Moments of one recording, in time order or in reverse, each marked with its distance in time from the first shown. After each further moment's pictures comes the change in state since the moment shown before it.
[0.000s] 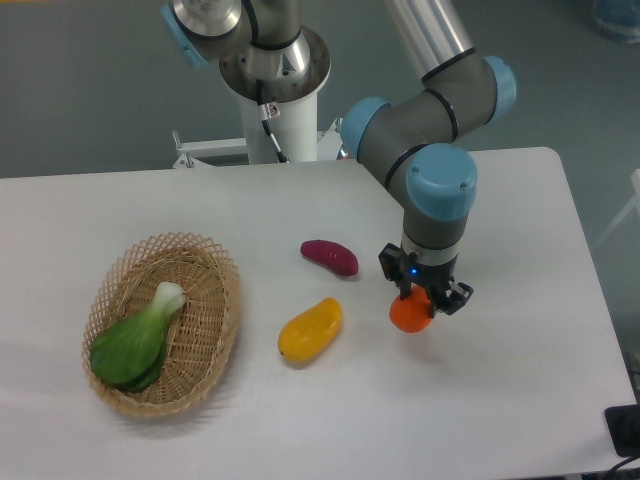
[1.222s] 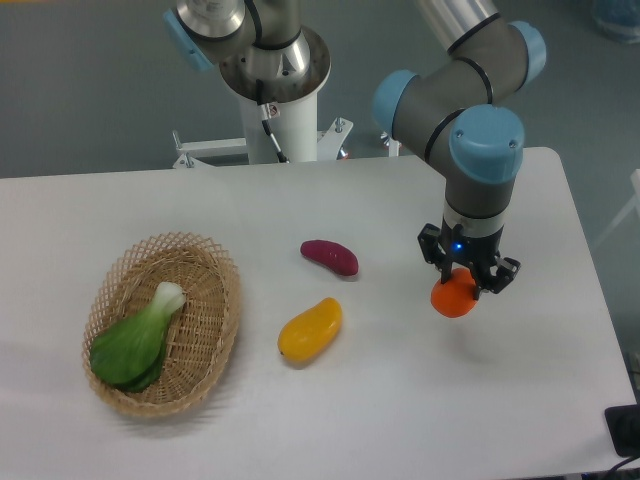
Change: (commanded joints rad) arm 0.092 0.038 0.069 -0.018 0.008 0.023
